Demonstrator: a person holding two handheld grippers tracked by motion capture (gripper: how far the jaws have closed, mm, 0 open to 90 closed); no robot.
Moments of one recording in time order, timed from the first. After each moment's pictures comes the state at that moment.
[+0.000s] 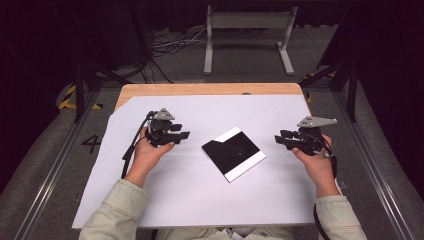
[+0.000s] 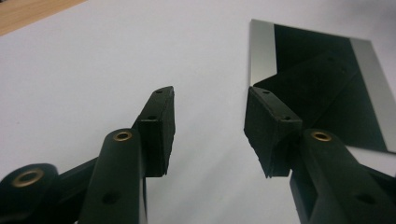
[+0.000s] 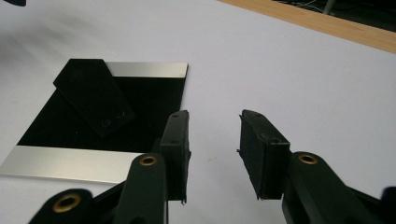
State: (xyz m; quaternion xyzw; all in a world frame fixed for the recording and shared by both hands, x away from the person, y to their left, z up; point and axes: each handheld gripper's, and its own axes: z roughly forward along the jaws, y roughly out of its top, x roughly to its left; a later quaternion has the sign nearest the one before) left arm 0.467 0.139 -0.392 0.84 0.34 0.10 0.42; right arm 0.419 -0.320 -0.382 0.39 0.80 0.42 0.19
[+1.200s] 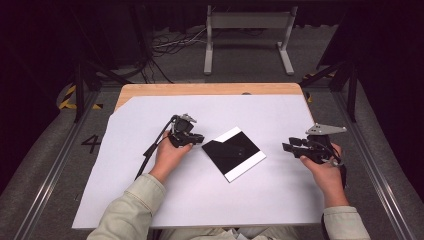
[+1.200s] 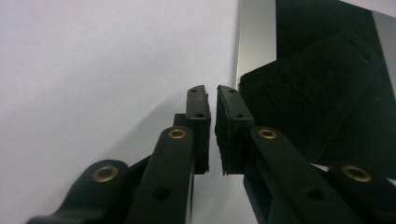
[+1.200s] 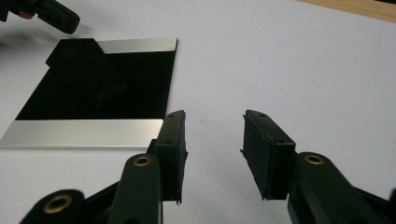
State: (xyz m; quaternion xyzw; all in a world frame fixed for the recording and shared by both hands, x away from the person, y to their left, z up) left arm 0.494 0.084 -0.436 0.86 0.36 0.01 0.38; right arm 0.398 -0.339 -0.390 0.42 0.79 0.41 0.18
